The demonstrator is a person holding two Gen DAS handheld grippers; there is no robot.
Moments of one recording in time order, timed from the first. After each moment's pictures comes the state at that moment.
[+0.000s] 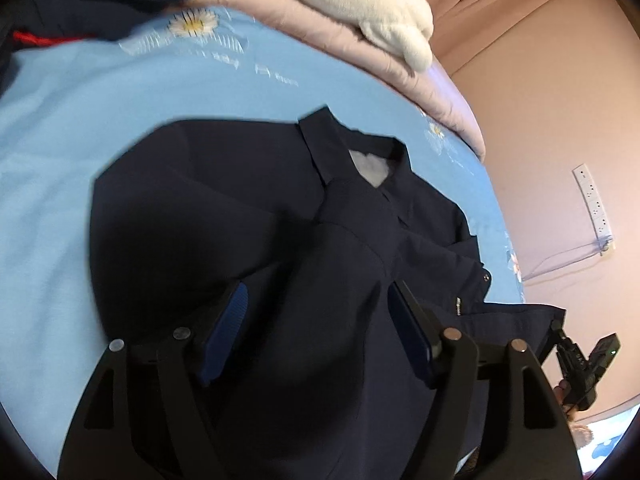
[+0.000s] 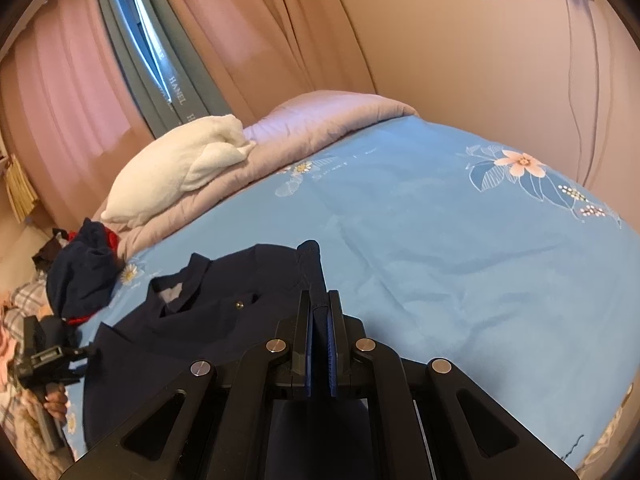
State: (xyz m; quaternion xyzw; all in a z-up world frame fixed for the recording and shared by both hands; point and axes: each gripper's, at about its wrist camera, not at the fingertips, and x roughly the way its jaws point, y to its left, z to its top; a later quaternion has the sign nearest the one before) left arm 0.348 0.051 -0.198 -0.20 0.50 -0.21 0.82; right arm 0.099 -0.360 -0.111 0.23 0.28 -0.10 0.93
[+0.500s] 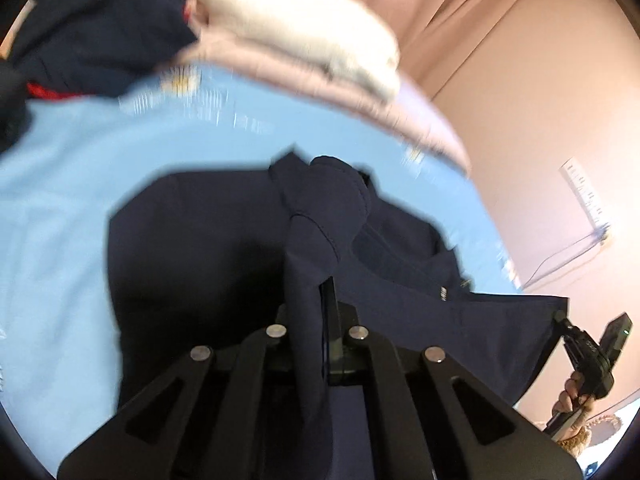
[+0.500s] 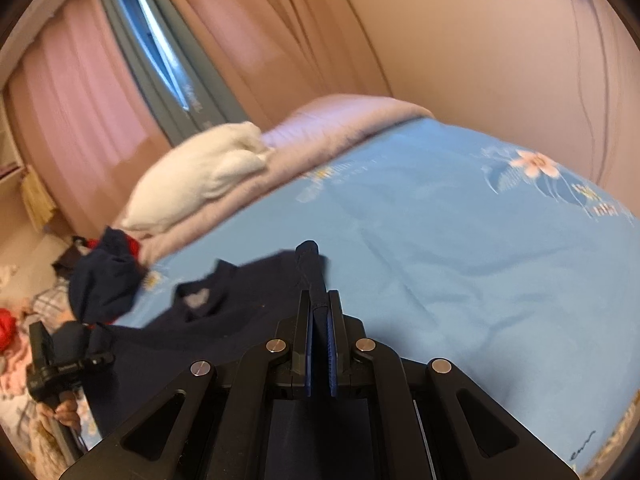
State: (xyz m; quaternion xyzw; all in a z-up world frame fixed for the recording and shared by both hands) left arm 0.291 0.041 -0.134 -0.16 0.40 -0.20 0.88; right arm 0.093 -0.353 -0.090 0.24 0.26 -0.06 0.93
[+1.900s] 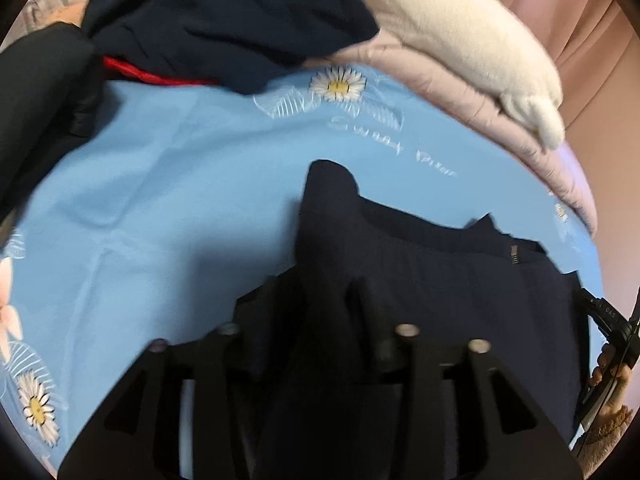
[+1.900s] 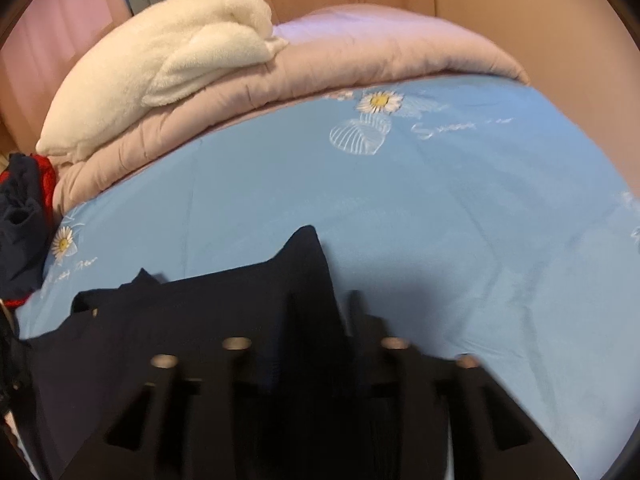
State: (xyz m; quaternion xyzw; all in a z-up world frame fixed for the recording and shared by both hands) left arm 0.403 0.115 -0.197 -0.15 0.46 0.02 0.88; right arm 0.376 -0.297 -0.165 0.13 0.43 -0.07 0.89
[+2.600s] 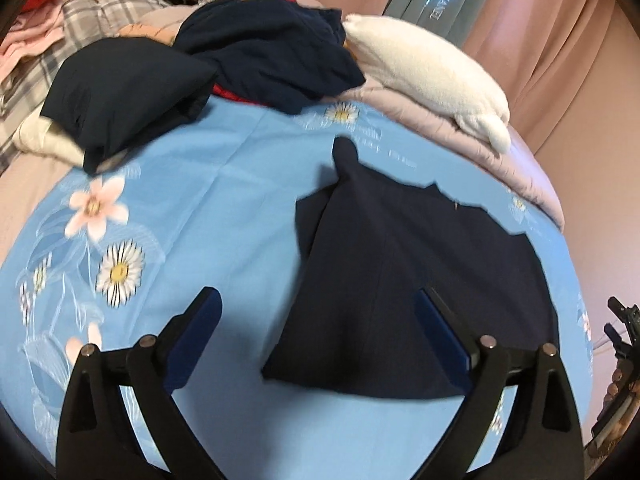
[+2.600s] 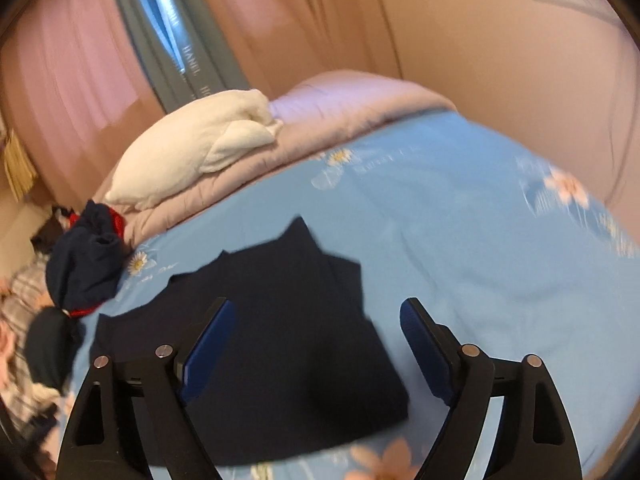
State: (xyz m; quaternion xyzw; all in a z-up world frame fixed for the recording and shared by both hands) left arm 0.211 0.118 -0.152 -0.16 0.40 0.03 0.90; right arm 0.171 -0.315 -0.083 0.21 0.34 -0.08 0.91
